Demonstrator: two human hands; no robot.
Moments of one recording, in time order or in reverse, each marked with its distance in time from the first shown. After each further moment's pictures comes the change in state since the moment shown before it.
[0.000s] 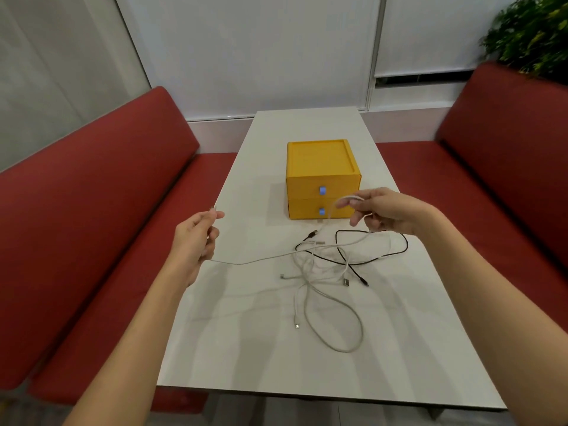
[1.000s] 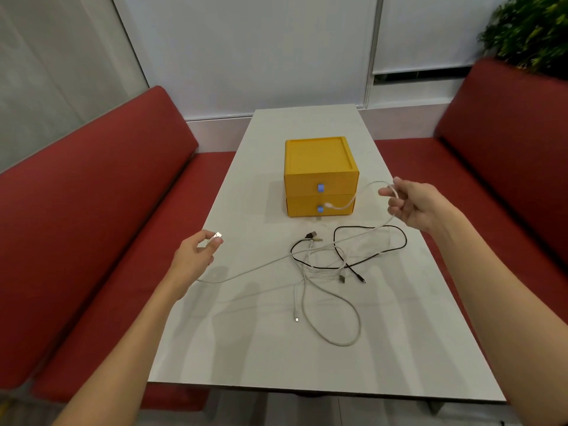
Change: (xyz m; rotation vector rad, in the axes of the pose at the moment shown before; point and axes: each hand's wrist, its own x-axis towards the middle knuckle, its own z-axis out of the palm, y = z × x) left_hand 0.011 -0.048 -0.026 0.521 -0.065 0.138; right_hand 0.009 0.027 -0.038 0.702 0.413 0.006
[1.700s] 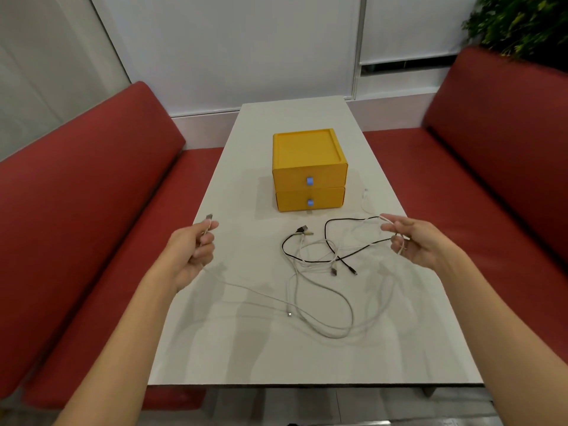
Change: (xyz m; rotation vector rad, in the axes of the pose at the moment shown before) left_hand -0.007 0.050 0.007 -0.743 -0.145 -0.365; right_hand -0.011 0.066 -0.057 -0.076 0.035 0.105
